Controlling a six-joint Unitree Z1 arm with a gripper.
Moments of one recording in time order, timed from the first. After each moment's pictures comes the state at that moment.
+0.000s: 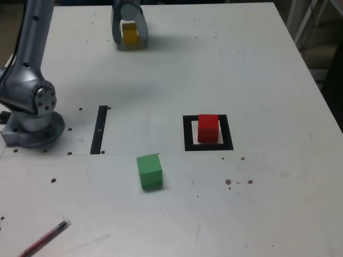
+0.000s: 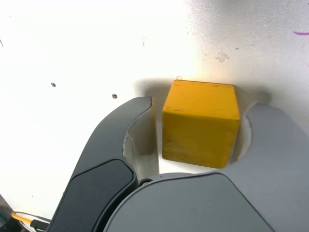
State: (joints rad) arm 1.07 2.24 -1.76 1.26 0.18 0.90
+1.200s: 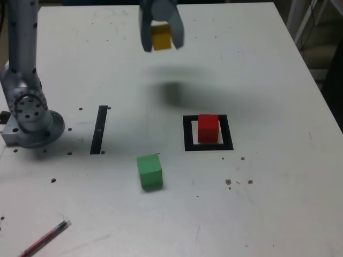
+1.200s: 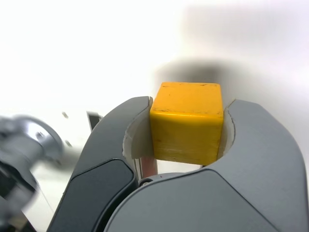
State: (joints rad) arm 0.45 1.89 -1.59 1.42 0.03 0.34
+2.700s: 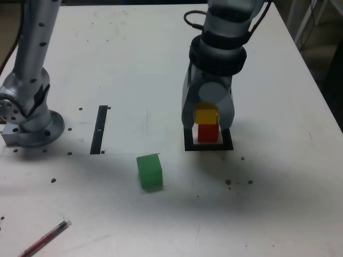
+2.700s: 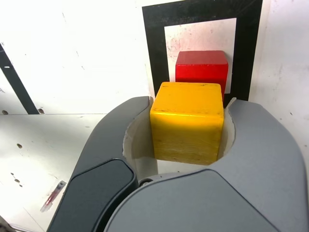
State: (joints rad) arm -0.15 2.07 -1.69 1.36 0.00 -0.08
